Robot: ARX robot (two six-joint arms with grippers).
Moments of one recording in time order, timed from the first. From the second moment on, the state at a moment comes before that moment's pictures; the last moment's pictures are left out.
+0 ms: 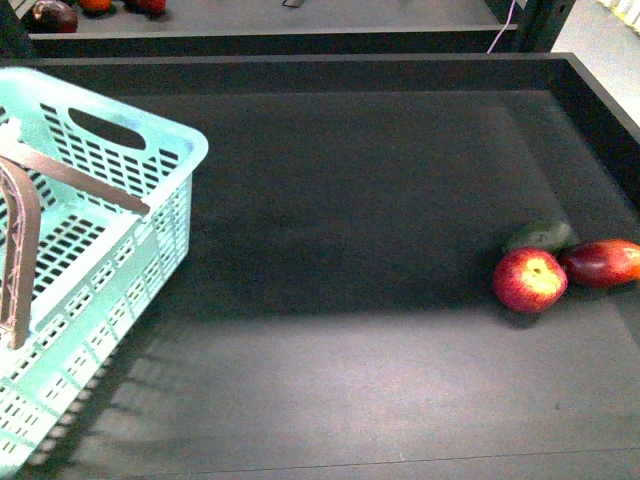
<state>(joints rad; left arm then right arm) 0.14 1.66 0.95 -0.11 0.05 -1.02 0.00 0.01 0.02 0.00 0.00 0.00</state>
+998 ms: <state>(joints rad) -0.45 1.28 1.03 -0.33 0.15 -0.88 0.00 0.01 0.02 0.00 0.00 0.00</state>
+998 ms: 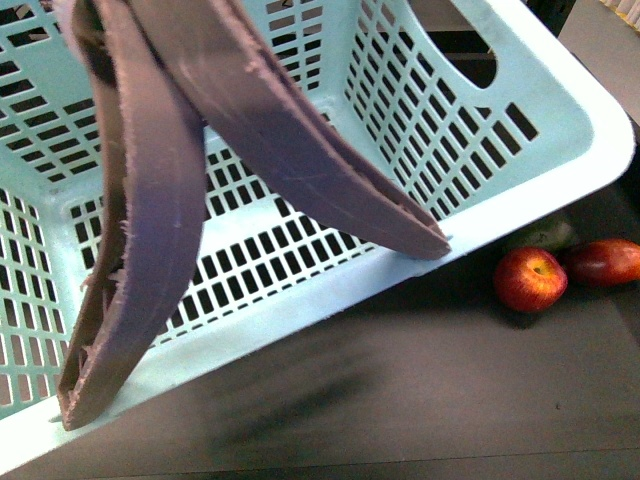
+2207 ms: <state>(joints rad) -0.48 1.30 1.04 -0.29 0.13 -0.84 -0.13 0.98 0.20 0.04 0.11 0.15</state>
